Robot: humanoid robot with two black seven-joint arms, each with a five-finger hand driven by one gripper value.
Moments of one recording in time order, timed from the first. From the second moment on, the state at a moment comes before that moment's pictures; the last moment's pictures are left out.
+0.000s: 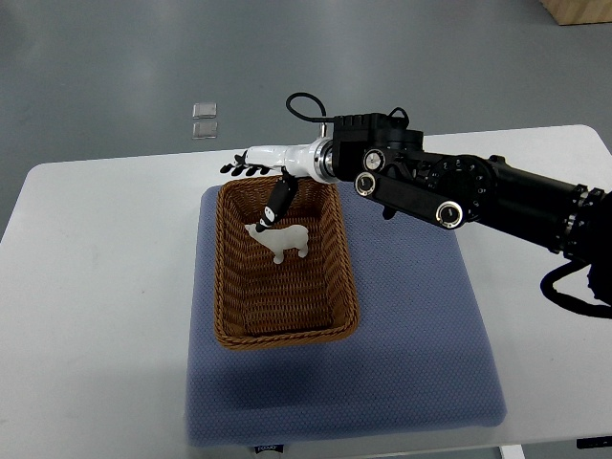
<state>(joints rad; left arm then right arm) -0.02 0.00 -0.17 -0.19 0.03 0.05 0.08 1.25 -0.03 0.26 0.84 -1.09 0.27 -0.13</state>
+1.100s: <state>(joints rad) -0.02 0.00 -0.17 -0.19 0.04 0.05 0.08 0.69 -0.08 1.23 0.72 -0.15 0.20 0.13</state>
